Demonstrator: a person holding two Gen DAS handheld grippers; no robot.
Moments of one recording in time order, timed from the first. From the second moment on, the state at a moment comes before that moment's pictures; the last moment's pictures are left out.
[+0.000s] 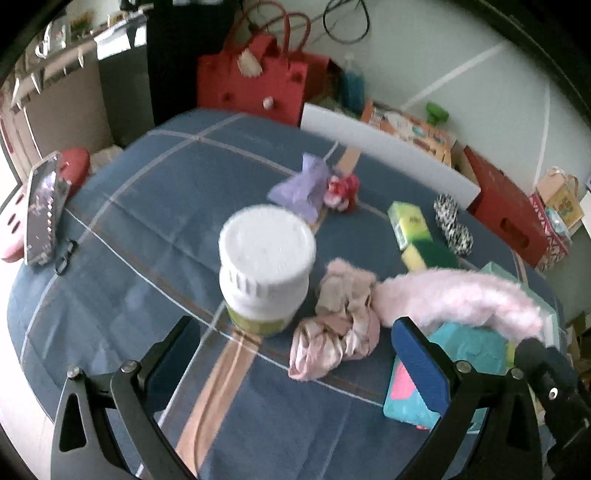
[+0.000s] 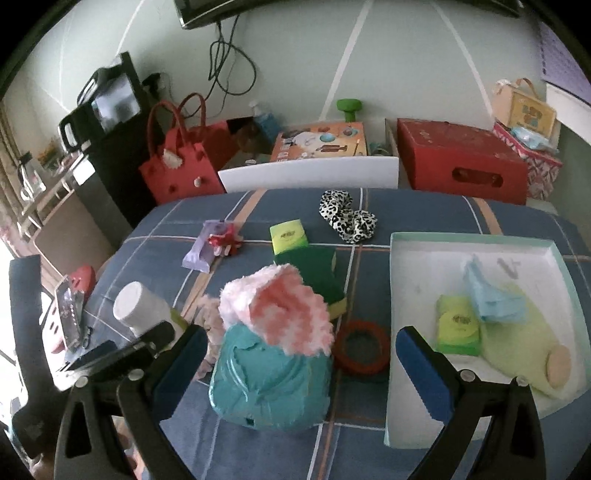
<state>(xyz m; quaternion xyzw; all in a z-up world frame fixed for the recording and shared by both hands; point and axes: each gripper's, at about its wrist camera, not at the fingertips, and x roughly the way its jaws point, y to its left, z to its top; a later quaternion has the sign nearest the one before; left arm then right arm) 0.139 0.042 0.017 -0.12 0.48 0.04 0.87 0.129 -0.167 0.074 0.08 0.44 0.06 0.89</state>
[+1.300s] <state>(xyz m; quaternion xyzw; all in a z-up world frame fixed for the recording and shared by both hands) 0.184 0.023 -0.045 -0.14 0.57 0.01 0.81 0.134 -0.153 0.061 0.11 0.43 0.11 0.89</state>
